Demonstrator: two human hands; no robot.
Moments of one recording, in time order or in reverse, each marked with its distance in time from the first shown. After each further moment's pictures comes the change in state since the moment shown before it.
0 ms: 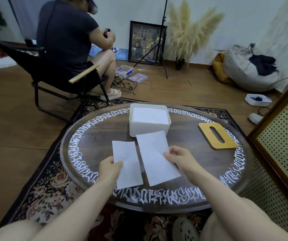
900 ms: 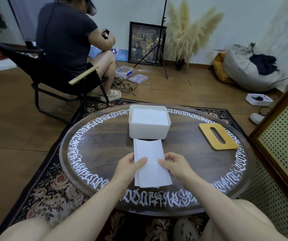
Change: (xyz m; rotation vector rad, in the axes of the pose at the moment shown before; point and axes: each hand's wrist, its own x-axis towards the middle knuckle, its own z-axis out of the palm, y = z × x) left_hand -0.004 -0.001 0.030 -0.089 -0.363 0.073; right_hand 0.002 0.005 0.019 0.018 0.060 0.056
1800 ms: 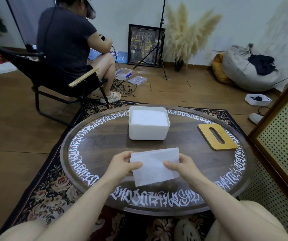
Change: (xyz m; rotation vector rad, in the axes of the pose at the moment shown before) left_hand 0.007 0.011 -0.019 0.091 -0.027 0.042; right_hand 0.007 0.016 -0.024 0.100 -0.035 -0.050
